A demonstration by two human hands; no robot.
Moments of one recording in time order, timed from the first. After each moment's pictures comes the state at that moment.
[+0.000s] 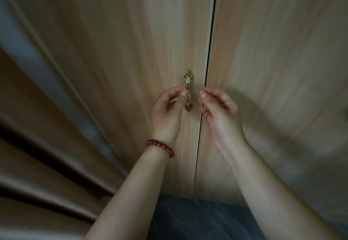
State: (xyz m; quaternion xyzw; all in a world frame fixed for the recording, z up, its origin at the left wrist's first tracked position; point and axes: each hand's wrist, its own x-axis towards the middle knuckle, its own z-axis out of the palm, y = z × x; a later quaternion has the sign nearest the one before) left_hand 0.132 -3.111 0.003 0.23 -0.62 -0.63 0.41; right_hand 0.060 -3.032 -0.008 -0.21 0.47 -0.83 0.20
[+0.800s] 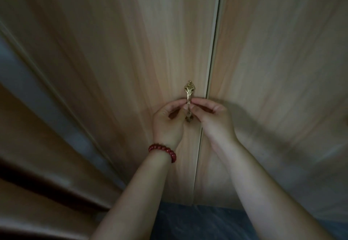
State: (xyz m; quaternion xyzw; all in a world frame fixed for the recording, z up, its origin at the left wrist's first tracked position) left_hand 0.106 -3.142 -0.013 0.25 -0.66 -0.60 0.38; right_hand 0.044 -3.069 -0.011 -0.18 0.58 -0.77 0.19
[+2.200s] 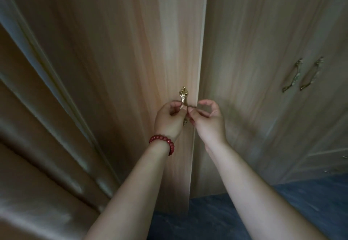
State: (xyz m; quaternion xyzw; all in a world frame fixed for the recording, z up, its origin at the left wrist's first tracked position) left_hand 0.201 -3.128 -0.003 0.18 -0.72 -0.60 0.28; right_hand 0.168 -3.041 -0.013 -0.08 0.61 -0.79 0.05
